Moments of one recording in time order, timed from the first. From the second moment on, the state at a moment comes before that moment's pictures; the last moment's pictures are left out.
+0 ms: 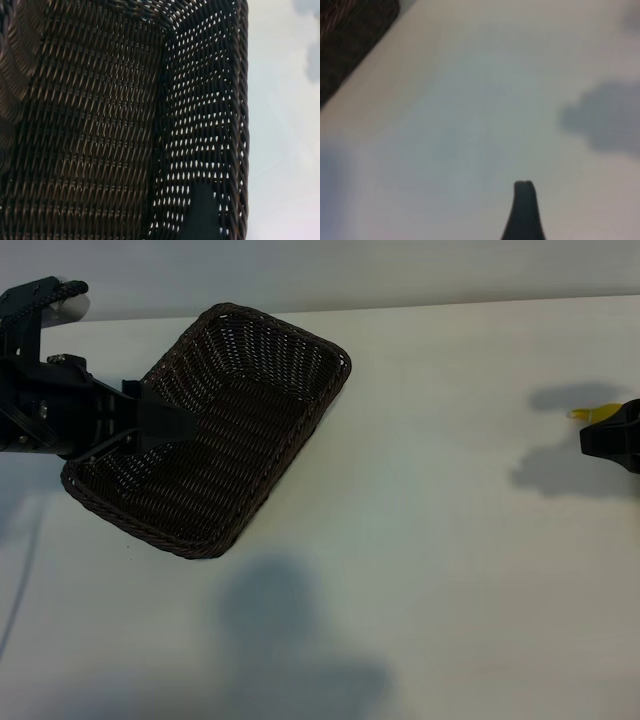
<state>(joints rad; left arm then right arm) -0.07 1.37 -0.84 -0.86 0.64 0.67 -0.07 1.25 -0.74 0.71 0.68 -0.70</state>
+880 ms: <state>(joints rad) -0.07 1.37 -0.84 -0.44 0.75 -0.53 -0.07 1.25 -0.74 0.71 0.68 -0.70</state>
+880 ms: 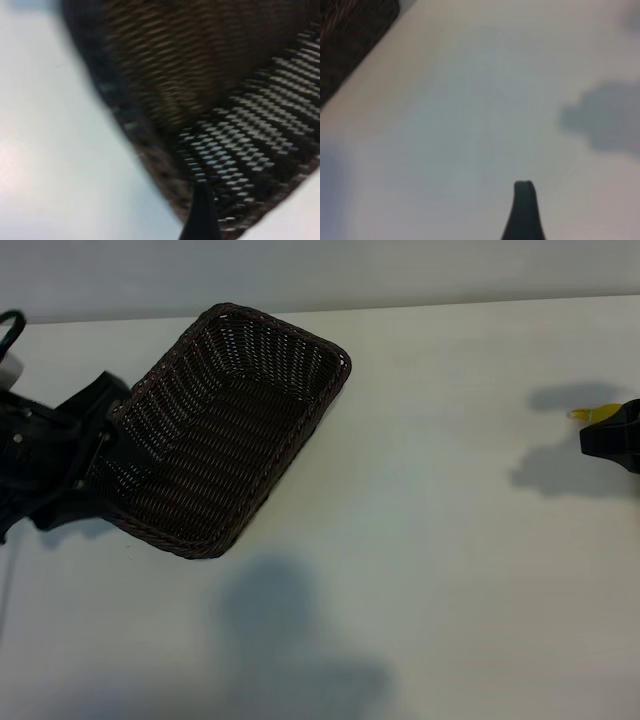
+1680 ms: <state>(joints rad) -0.07 1.55 -0.77 -0.37 0.59 -0.70 -0.07 1.25 -0.74 0.71 0.68 -0.70</state>
